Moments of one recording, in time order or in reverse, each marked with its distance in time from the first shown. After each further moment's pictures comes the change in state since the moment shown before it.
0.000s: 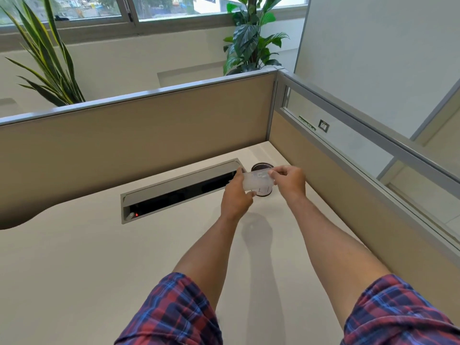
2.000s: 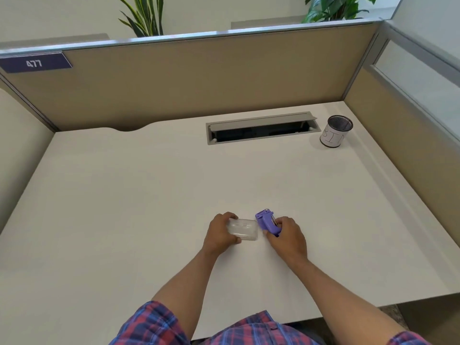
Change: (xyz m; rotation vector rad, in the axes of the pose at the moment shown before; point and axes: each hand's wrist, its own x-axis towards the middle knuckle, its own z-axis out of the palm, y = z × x) left_hand -0.343 -0.194 -0.150 -0.009 -0.079 -0.392; right_hand -0.386 0.079 0.078 -0.525 -0.436 -0.048
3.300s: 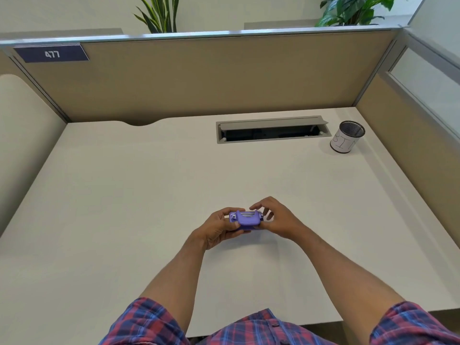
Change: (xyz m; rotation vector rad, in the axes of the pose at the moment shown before) left_hand 0.007 -0.004 -0.039 -1.034 -0.427 -0.222; right_hand 0.045 -0.060 -0.026 0.184 -0.427 -0.439
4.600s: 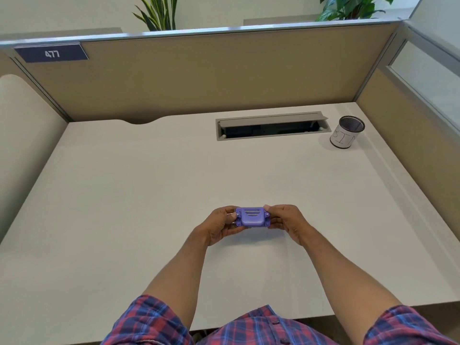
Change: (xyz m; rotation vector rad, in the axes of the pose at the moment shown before) left_hand -0.002 0.001 0.014 0.039 0.128 -0.056; right_hand -0.013 0.025 0.002 0.746 0.075 0.425
